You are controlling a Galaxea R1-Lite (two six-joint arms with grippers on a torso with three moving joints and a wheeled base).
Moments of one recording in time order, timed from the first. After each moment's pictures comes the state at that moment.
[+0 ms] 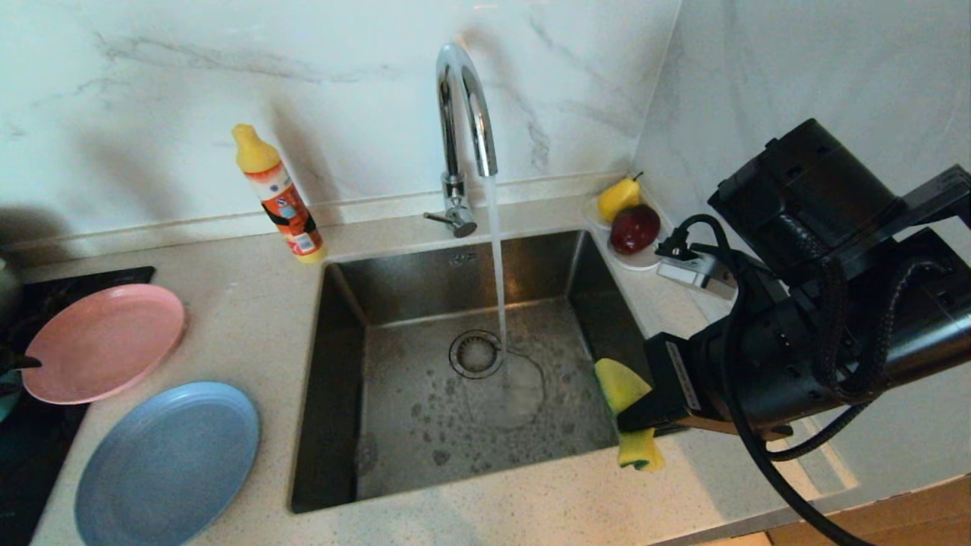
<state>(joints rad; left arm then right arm) 0.87 2.01 -1.35 0.06 -0.49 -0.41 0.72 1.64 -1.52 0.75 0.17 0.69</state>
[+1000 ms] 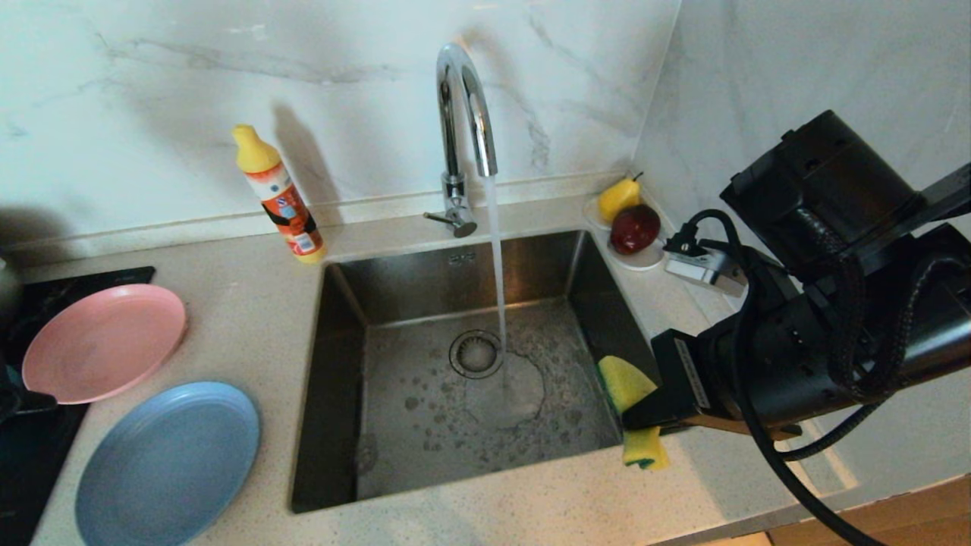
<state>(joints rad) 0.78 1.63 -1.09 0.39 -0.51 0.05 0.72 1.62 -1.52 0.75 0.17 0.69</state>
